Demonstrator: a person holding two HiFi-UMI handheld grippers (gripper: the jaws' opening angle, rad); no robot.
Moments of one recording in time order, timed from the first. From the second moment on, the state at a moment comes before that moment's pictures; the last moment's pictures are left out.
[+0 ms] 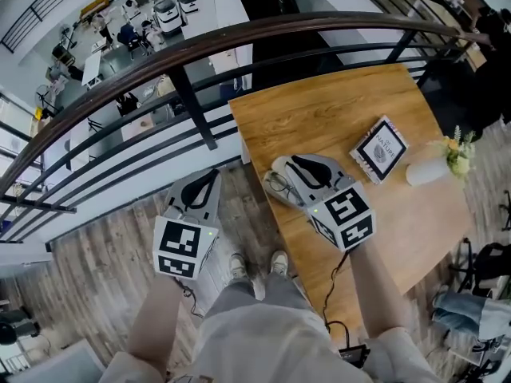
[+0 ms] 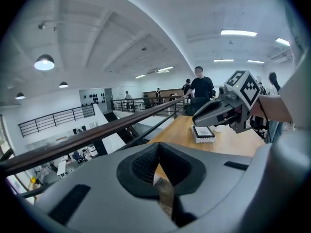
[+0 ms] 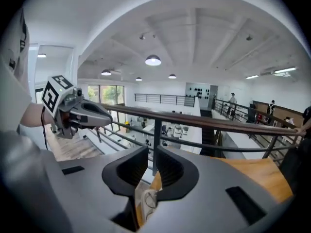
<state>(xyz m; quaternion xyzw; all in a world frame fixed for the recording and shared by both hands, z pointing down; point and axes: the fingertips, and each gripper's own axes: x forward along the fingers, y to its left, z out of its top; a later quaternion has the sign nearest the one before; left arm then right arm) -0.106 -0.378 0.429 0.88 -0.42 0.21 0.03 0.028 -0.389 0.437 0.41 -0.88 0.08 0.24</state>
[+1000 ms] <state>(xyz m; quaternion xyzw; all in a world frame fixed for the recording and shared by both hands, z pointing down) -0.125 -0.275 0.246 0.88 -0.45 0.10 -0.11 0.030 -0.247 0.199 0.47 -0.88 -0.05 -0.01</state>
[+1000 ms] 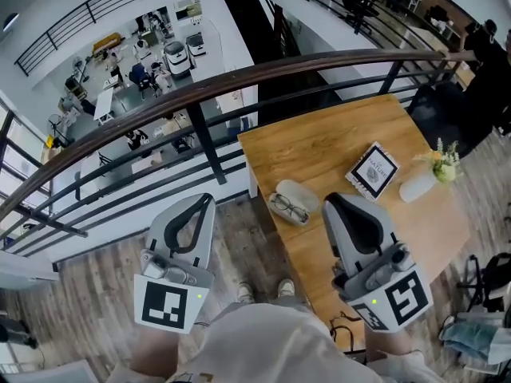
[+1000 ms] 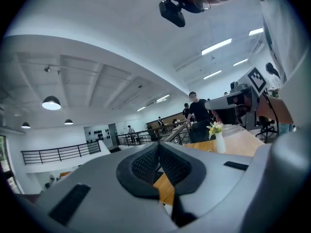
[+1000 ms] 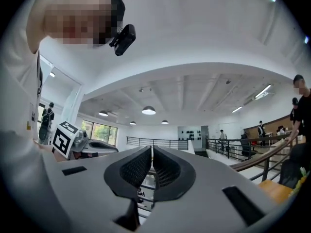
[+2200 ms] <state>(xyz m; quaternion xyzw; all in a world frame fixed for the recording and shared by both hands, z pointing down) -0.133 -0.255 0.261 0.88 -0.46 0.11 -0.09 0.009 -0.227 0.226 0.45 -0.89 -0.06 0.03</state>
